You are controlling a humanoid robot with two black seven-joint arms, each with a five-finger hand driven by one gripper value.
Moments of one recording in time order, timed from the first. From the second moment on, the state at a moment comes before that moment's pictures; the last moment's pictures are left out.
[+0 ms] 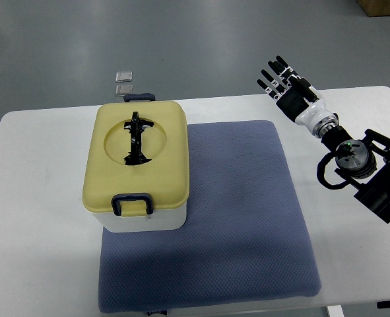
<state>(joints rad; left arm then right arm) 0.01 0.00 -0.02 -0.19 0.02 -0.09 0.11 0.79 -0.23 0.59 0.63 0.38 0.39 0.23</state>
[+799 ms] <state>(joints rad) 0.01 0.00 -0.02 -0.19 0.02 -0.09 0.11 1.00 -0.25 0.53 0.64 -0.65 0.48 0.18</state>
